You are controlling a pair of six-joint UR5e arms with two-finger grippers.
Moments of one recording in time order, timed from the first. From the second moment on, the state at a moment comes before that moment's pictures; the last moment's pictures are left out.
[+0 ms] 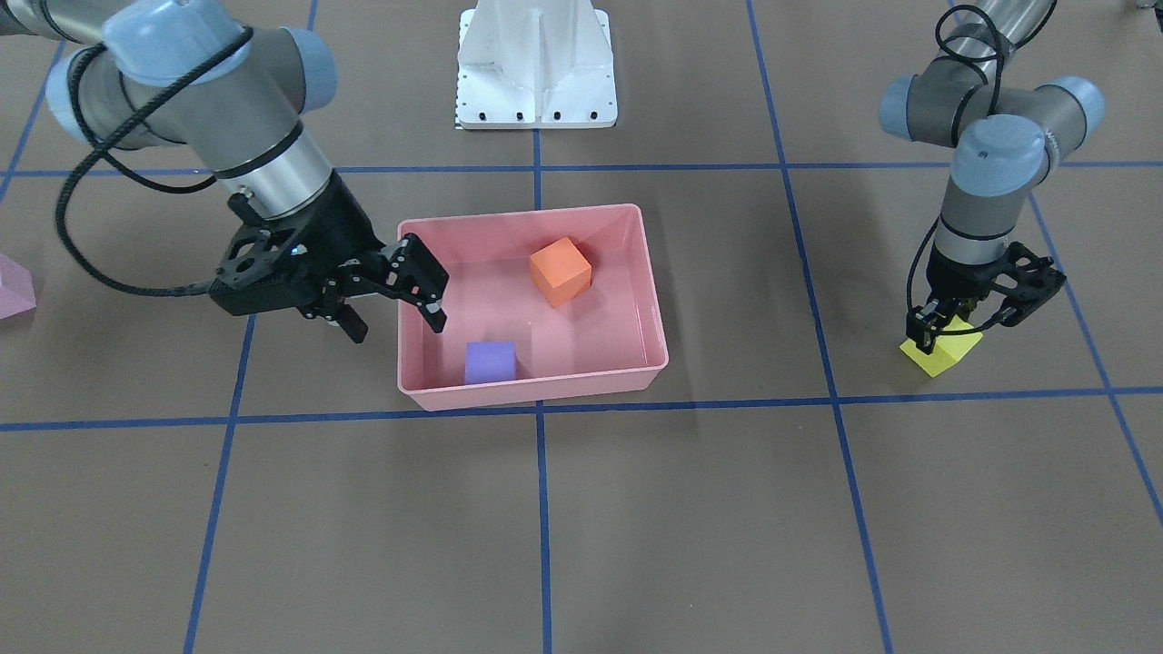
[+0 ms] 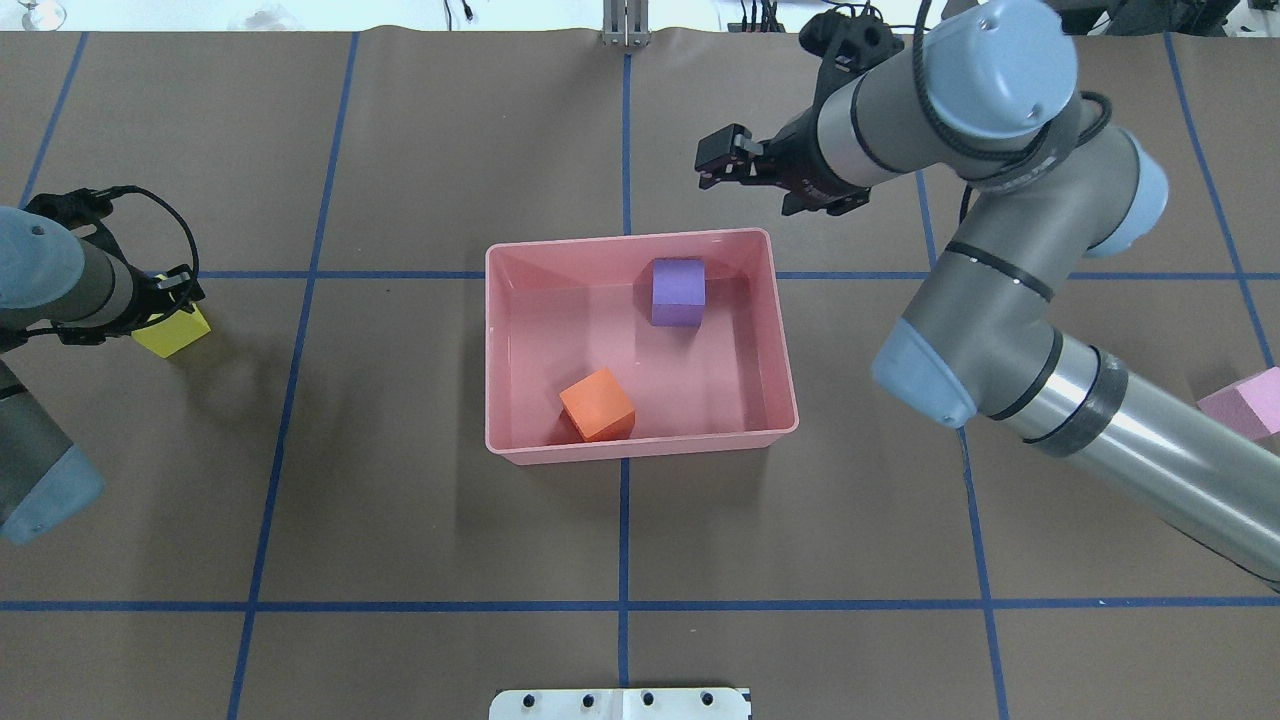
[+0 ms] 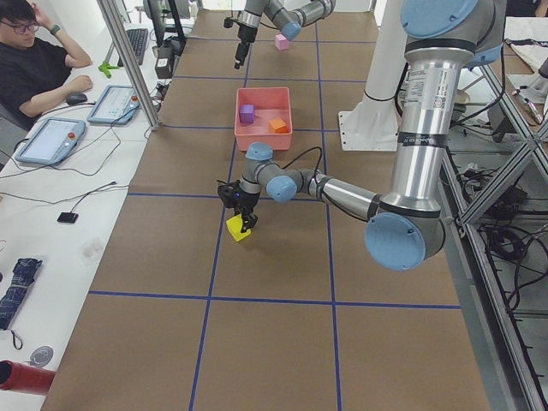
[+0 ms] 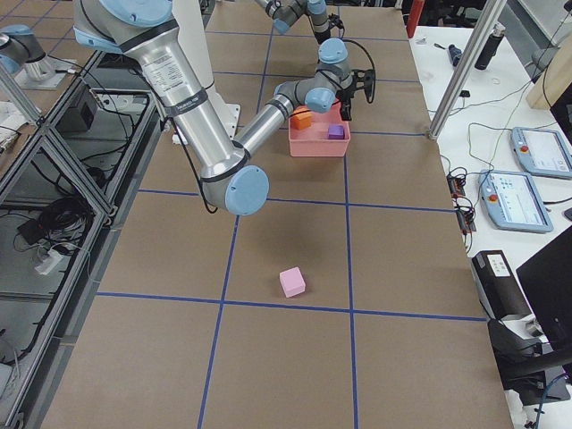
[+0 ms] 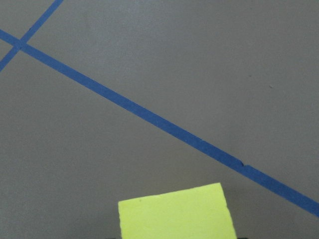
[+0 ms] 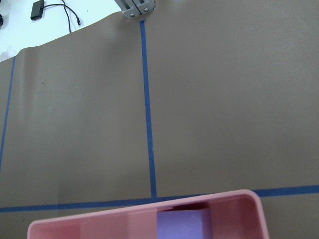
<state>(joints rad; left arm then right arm) -0.82 -1.68 -1.69 -1.92 -1.73 -1.46 0.88 -1.00 1.73 -1.20 2.04 1.25</state>
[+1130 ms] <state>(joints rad) -0.95 -2.00 -1.85 -1.57 -1.85 -1.49 1.30 -1.49 1.69 -1.22 2.32 0.36</state>
